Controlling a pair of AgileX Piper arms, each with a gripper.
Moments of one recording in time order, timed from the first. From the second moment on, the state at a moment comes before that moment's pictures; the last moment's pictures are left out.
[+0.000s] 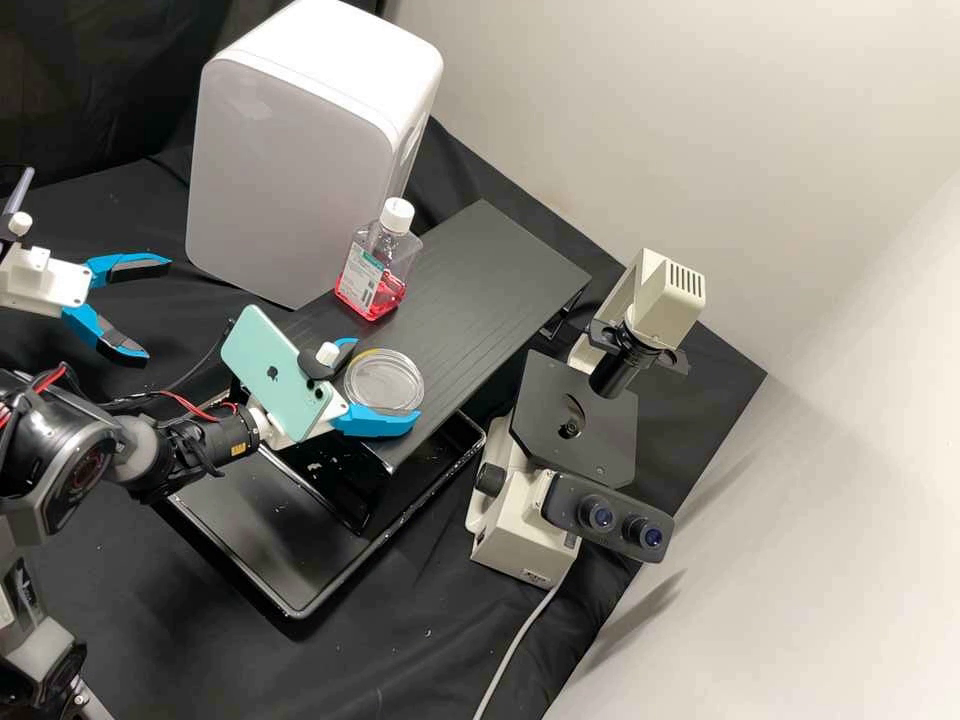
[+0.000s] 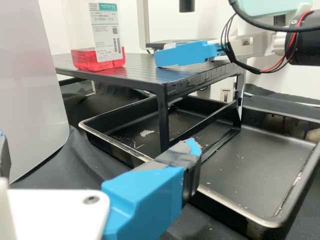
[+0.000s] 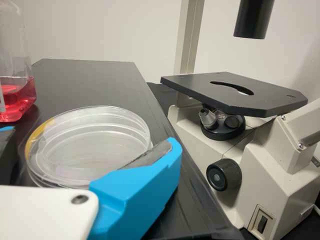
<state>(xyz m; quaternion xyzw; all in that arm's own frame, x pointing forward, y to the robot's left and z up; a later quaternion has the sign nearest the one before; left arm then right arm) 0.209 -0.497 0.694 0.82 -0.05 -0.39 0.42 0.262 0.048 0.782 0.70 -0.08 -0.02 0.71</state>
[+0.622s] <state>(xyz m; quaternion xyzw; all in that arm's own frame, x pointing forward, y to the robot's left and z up) 0.211 -0.499 0.695 0.82 -0.06 -0.39 0.42 0.258 0.045 0.781 0.69 -0.08 -0.02 0.72</state>
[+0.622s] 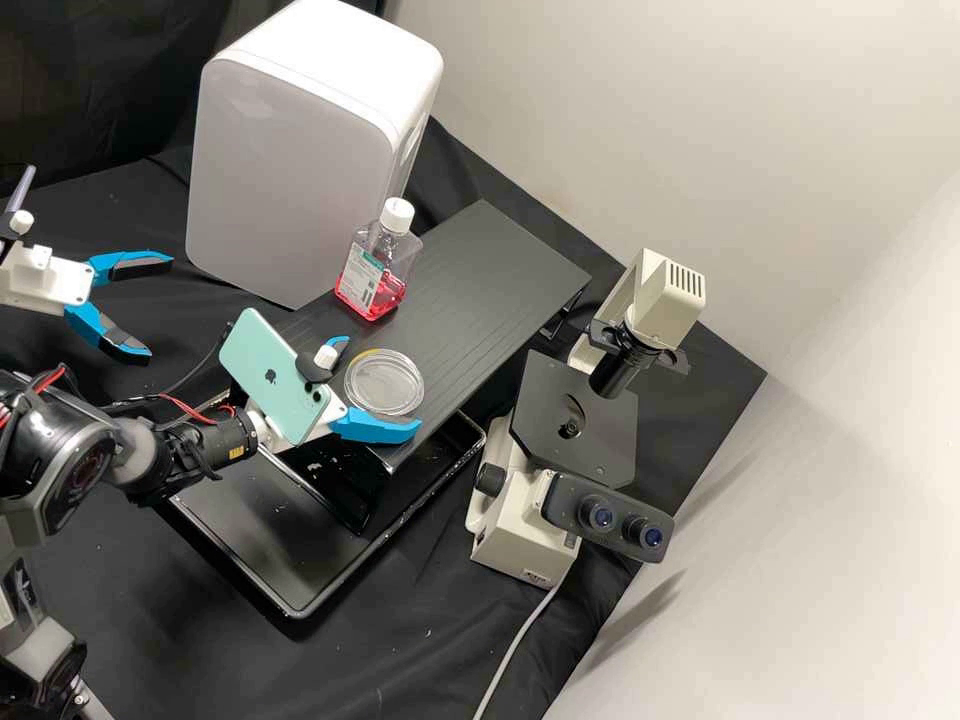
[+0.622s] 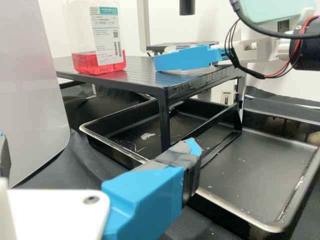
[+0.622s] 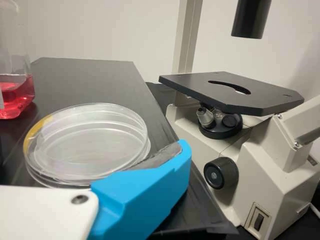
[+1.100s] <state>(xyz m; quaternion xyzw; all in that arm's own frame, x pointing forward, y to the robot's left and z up) 0.211 -0.499 0.695 0.82 -0.06 -0.39 0.42 0.258 0.046 0.782 0.69 -0.08 -0.02 0.71</state>
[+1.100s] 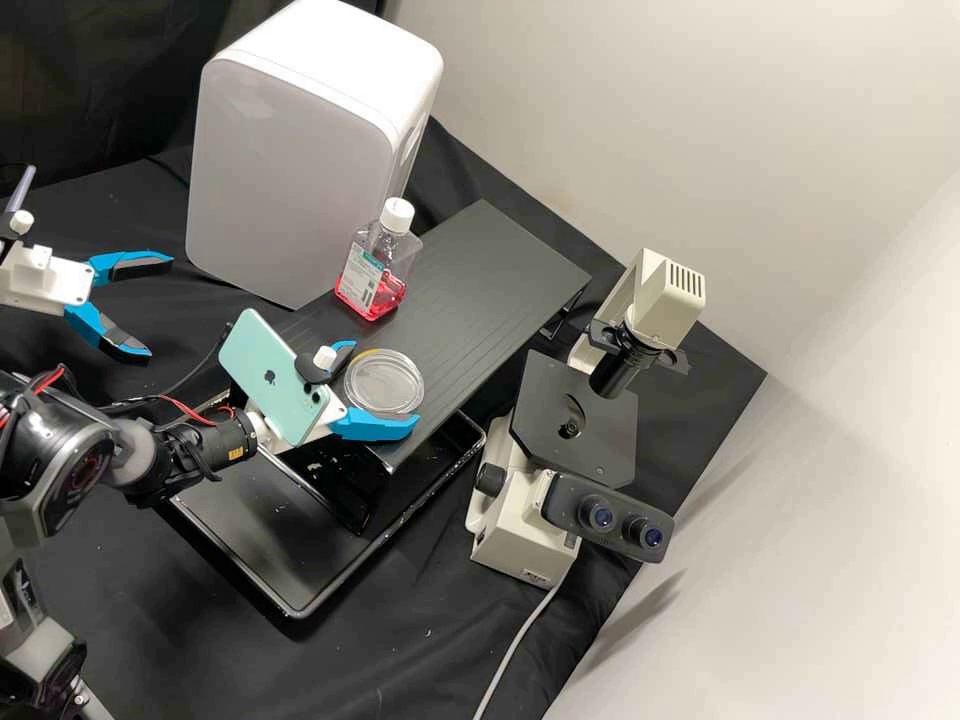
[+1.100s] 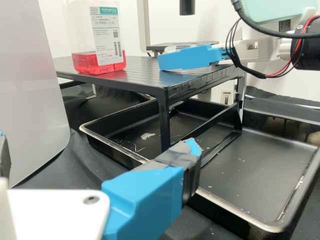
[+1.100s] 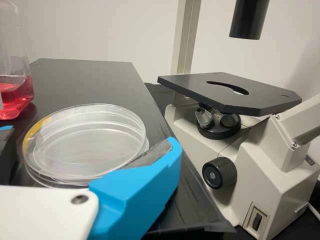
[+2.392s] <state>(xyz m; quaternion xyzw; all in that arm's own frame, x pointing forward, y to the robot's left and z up) 0.211 -0.499 0.695 0.82 -0.06 -0.39 0.42 0.257 0.036 0.796 0.70 -0.11 -0.02 0.70</state>
